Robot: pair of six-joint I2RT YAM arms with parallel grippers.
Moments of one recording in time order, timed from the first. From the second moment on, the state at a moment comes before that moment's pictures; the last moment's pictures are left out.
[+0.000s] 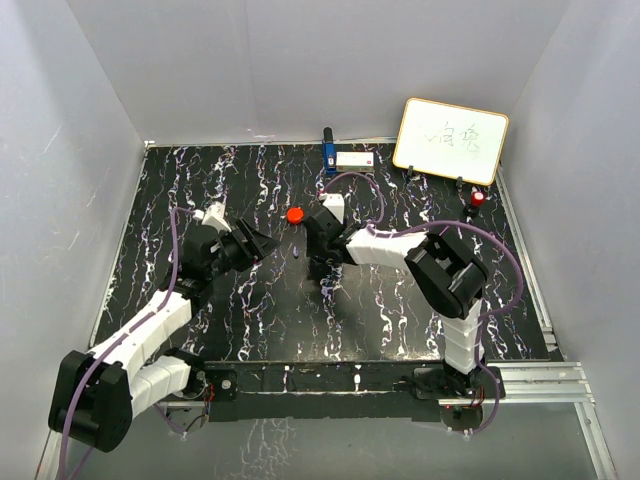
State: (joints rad) left arm -0.34 1.03 0.50 0.12 0.27 -0.86; right arm 0.78 1.95 1.23 -0.19 0.36 0.64
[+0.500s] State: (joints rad) left arm -0.34 1.06 0.49 0.08 0.24 -0.81; right arm 0.80 1.94 1.23 -0.16 0.33 0.66
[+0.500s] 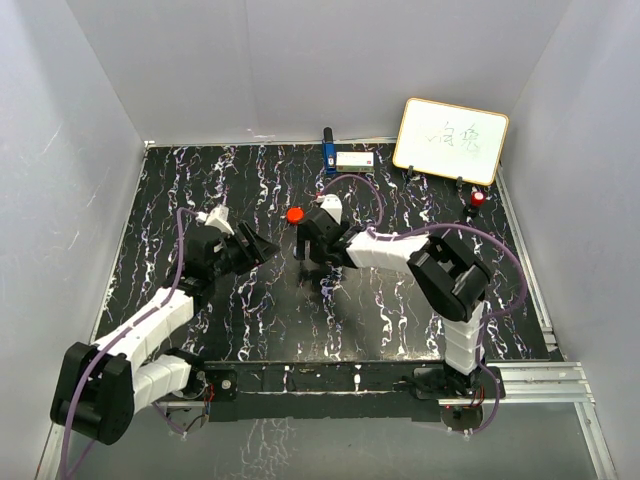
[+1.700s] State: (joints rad) left arm -0.62 1.63 0.87 0.08 0.16 -0.13; right arm 0.49 1.31 0.85 -0.09 0.13 0.50
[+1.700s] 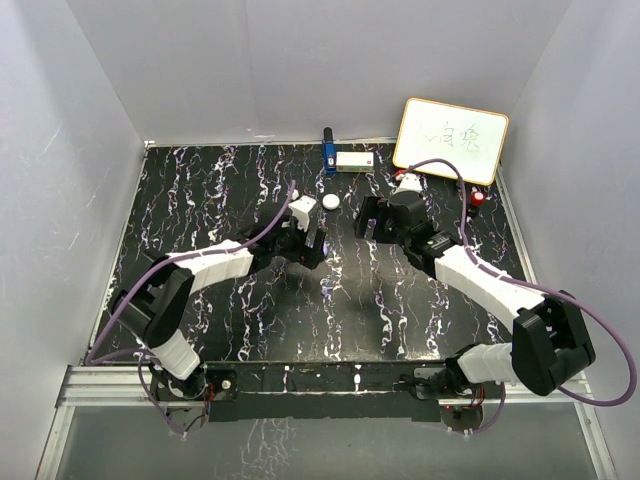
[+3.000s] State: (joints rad) left arm -0.62 1.82 0.91 0.22 0.15 0.11; right arm 0.45 1.30 0.79 -0.03 0.06 0.49
